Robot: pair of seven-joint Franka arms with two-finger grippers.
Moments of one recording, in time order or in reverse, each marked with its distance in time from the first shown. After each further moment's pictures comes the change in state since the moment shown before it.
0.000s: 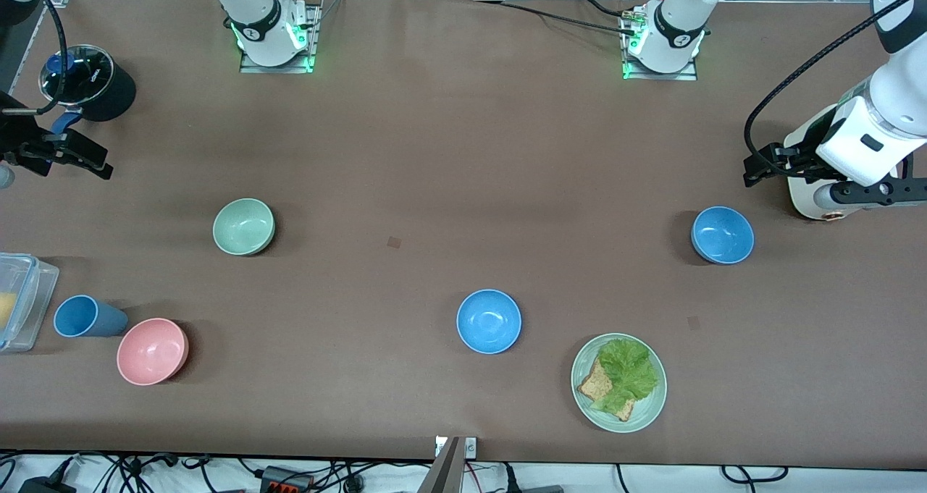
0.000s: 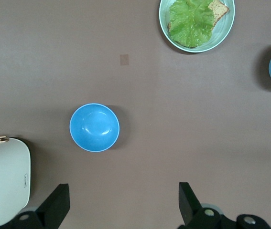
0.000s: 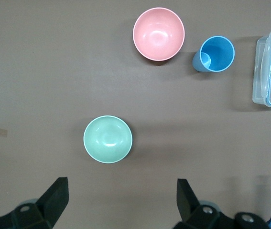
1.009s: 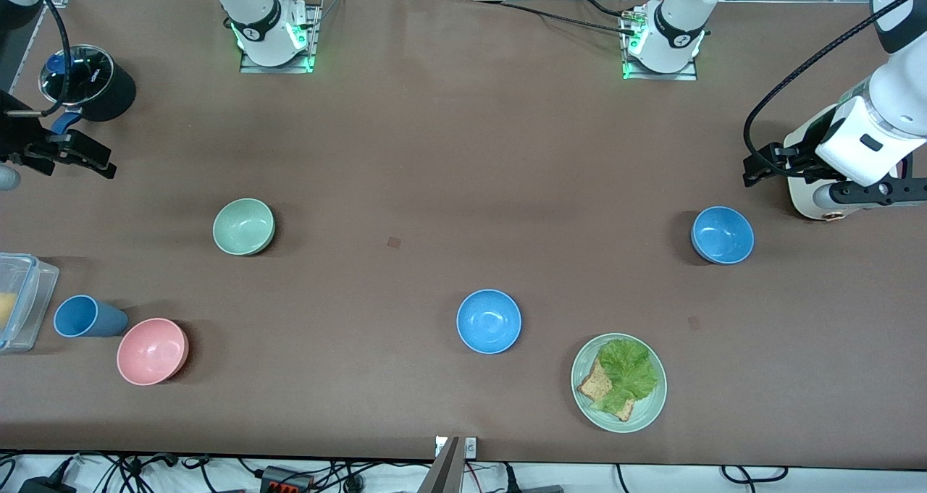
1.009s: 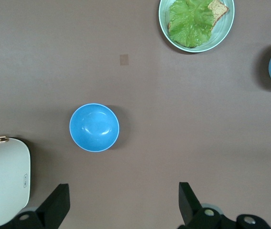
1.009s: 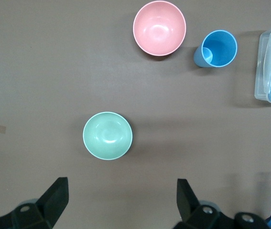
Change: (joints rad) left arm -0.001 0.000 0.000 0.000 0.000 0.000 0.000; right arm 0.001 0.014 0.000 -0.003 0.000 -0.011 0.000
